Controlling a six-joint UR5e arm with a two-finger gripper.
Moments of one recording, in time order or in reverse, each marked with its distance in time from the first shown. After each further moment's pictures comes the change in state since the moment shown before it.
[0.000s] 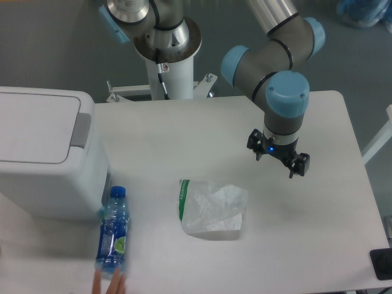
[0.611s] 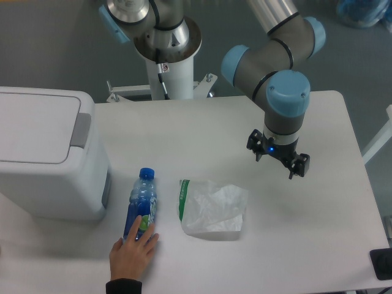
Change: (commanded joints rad) arm 0.000 -0.002 -0.005 -0.003 -0.020 -0.044
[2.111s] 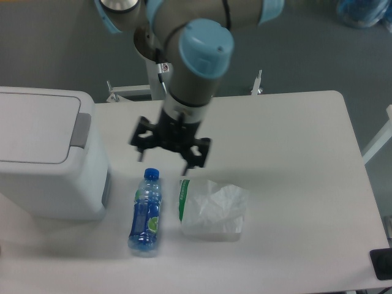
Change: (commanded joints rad) arm -0.310 0.221 0.215 -0.359 -0.543 -0.764
